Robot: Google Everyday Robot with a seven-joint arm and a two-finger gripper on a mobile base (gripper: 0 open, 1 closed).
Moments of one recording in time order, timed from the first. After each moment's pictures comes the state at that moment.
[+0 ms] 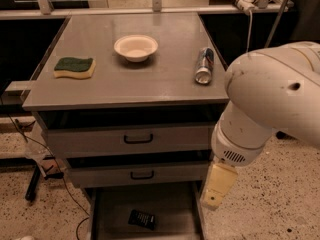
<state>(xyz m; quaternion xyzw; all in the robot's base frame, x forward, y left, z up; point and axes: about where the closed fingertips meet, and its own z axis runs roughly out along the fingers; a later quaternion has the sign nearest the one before) 0.393 -0.132 0.801 -0.56 0.82 0.00 0.08</state>
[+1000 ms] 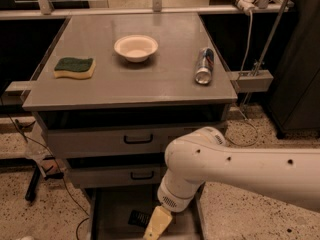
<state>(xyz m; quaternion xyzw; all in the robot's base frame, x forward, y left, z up) 0.364 -0.016 0.612 -0.49 0.86 0.12 0.03</state>
